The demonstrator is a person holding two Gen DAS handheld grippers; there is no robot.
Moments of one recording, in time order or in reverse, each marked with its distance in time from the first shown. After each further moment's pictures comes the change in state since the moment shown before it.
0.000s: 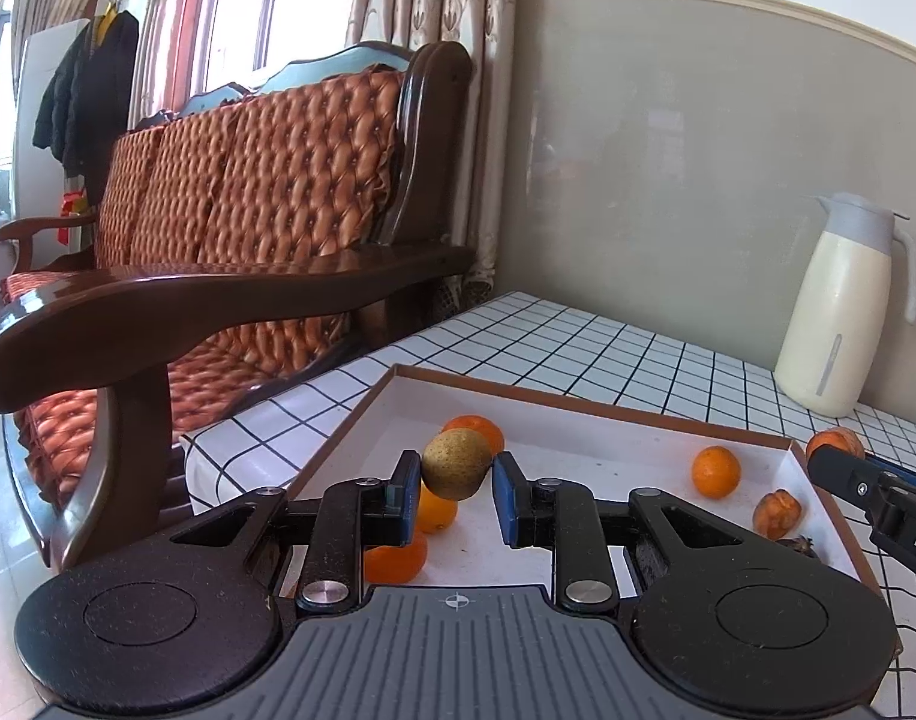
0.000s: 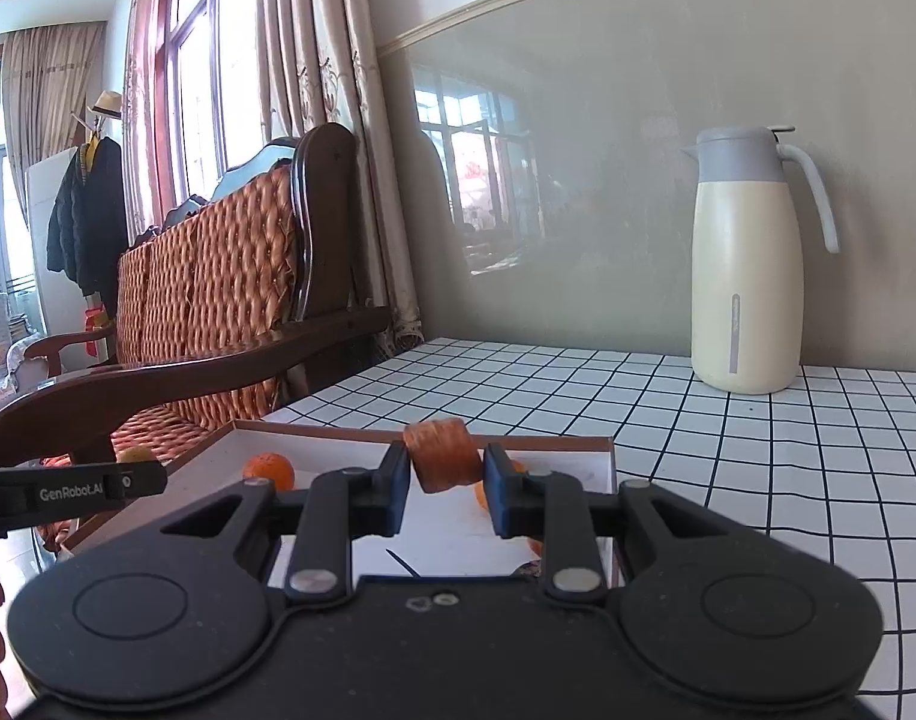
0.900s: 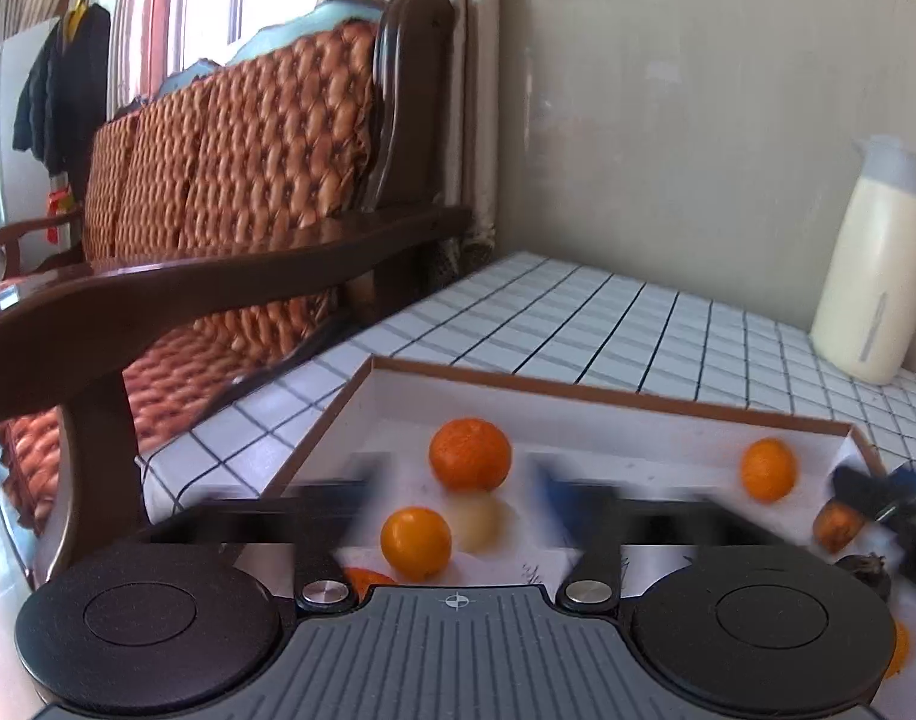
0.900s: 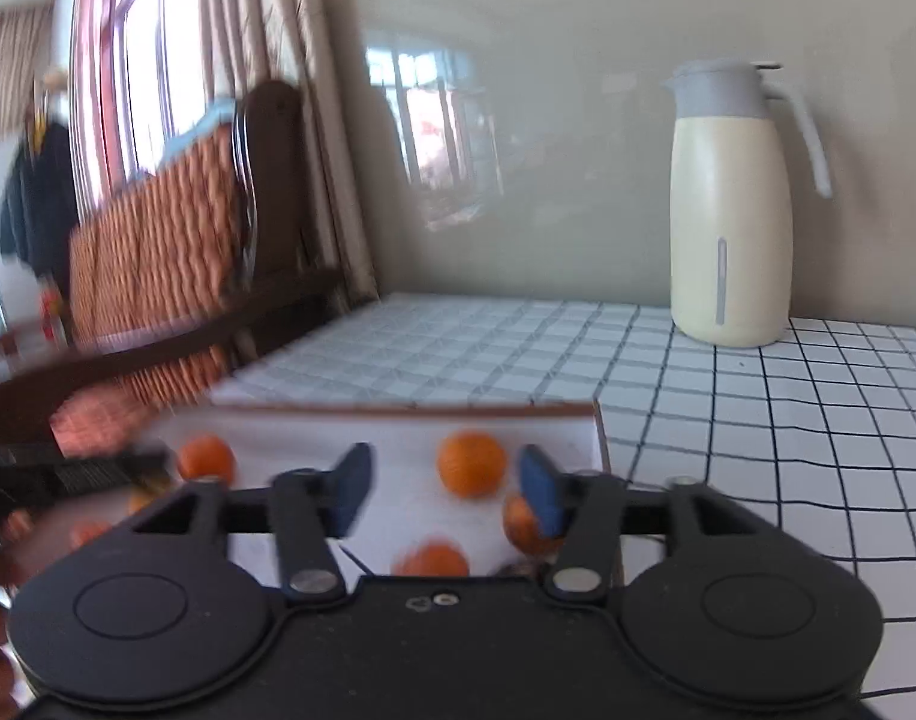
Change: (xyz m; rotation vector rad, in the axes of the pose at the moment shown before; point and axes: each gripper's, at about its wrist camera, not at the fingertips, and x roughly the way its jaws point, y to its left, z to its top) left arm 0.061 -0.015 0.014 0.047 0.082 0.038; right arm 0.023 -0.008 0.004 0.092 0.005 -0.068
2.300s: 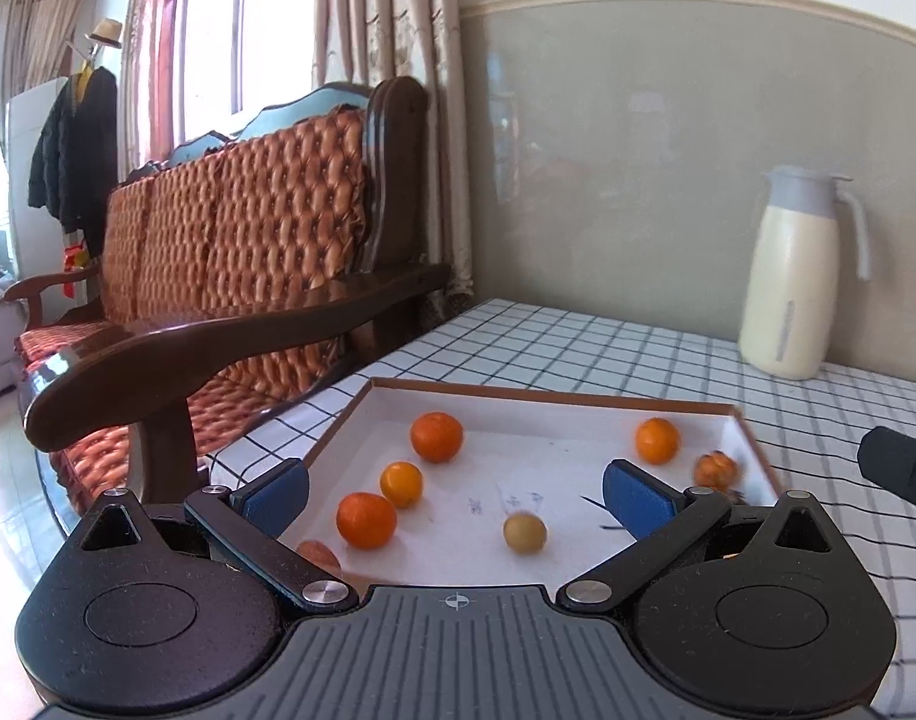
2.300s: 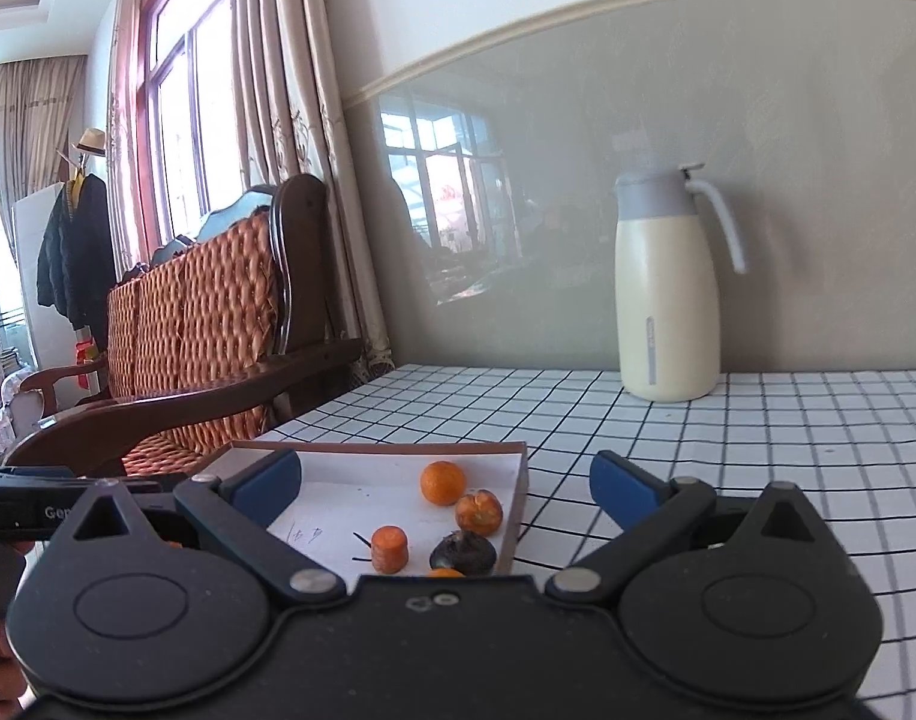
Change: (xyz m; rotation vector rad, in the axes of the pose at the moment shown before) left arm -0.143 -0.022 -0.024 0.070 -0.103 -0.022; right arm -0.131 -0.029 0.005 -0.052 -0.067 0.037
